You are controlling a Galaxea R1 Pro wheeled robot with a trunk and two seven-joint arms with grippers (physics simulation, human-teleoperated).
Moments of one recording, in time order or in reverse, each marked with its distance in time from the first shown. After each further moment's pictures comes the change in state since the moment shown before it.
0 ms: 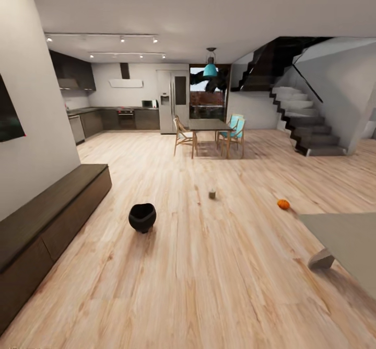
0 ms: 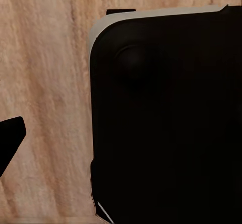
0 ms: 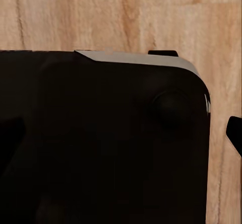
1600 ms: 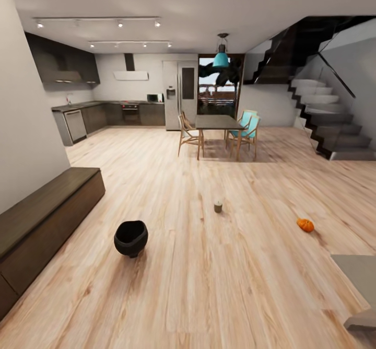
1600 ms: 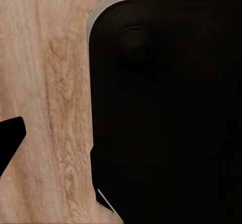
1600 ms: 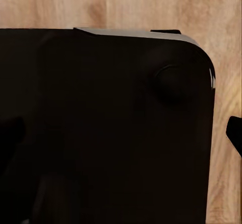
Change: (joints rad) left arm 0.000 0.000 0.000 0.000 0.000 0.000 0.000; right arm 0.000 0.002 0.000 0.016 -0.001 0.003 0.001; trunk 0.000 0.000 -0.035
